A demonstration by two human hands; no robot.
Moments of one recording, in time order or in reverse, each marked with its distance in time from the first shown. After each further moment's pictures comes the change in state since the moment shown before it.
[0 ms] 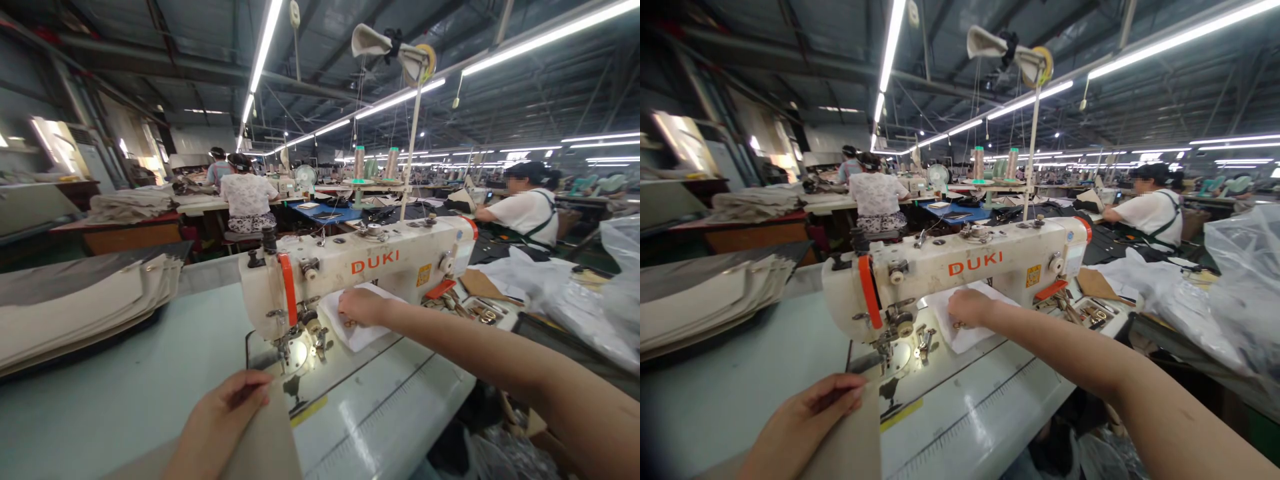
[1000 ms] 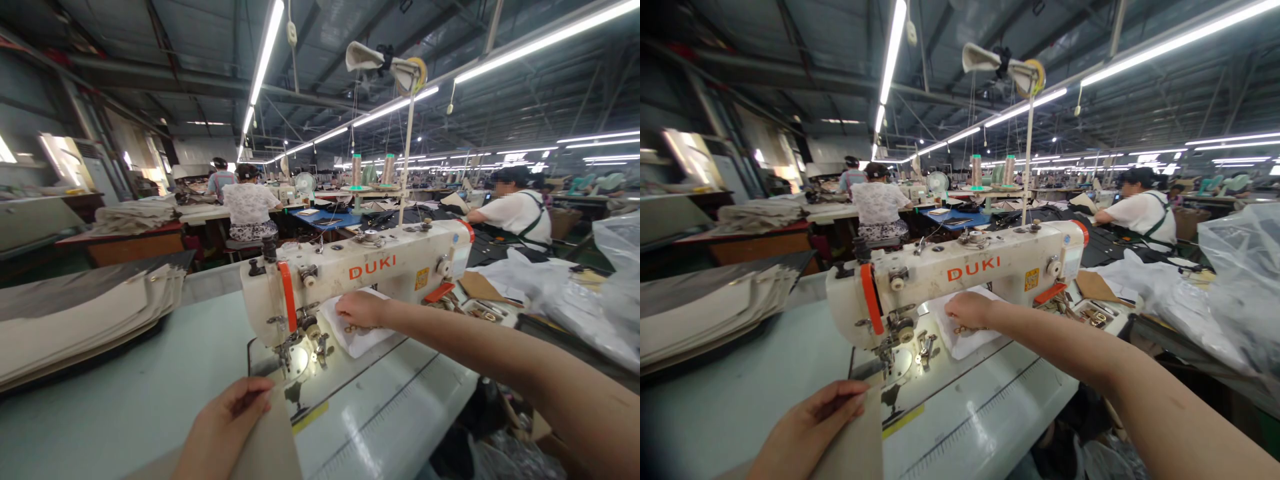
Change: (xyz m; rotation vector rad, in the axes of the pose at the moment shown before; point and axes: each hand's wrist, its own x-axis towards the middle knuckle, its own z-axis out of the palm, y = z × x) left_hand 0.000 -0.003 0.002 -0.013 0.047 0.045; right_hand 0.002 0.007 0.000 0.229 0.145 0.042
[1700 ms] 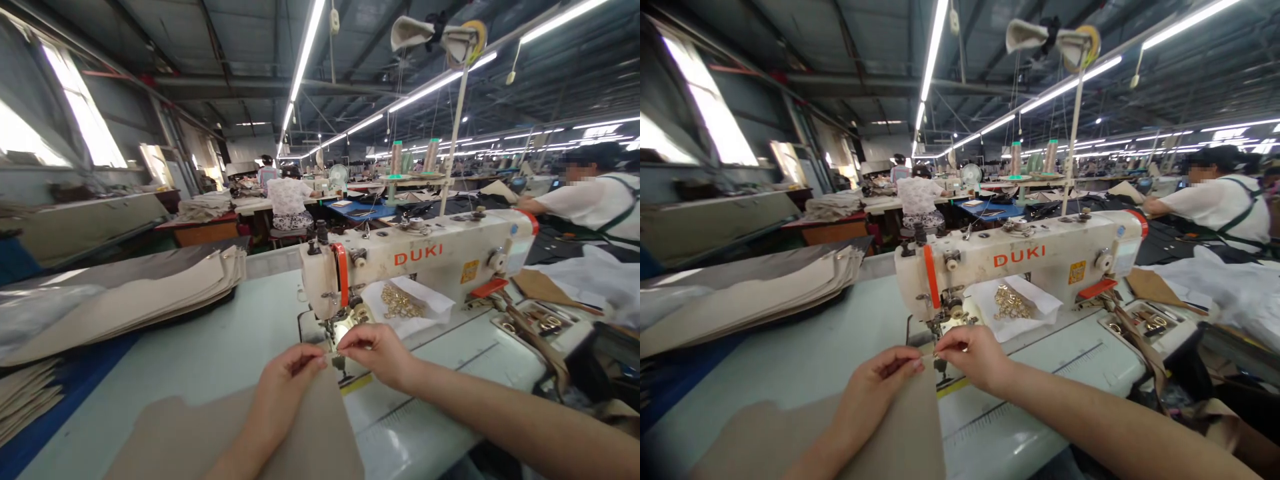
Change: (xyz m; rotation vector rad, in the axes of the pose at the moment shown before) left_hand -0.023 0.016 0.003 -0.257 0.008 0.052; right_hand -0.018 -0.131 0.036 1.190 0.462 0.198
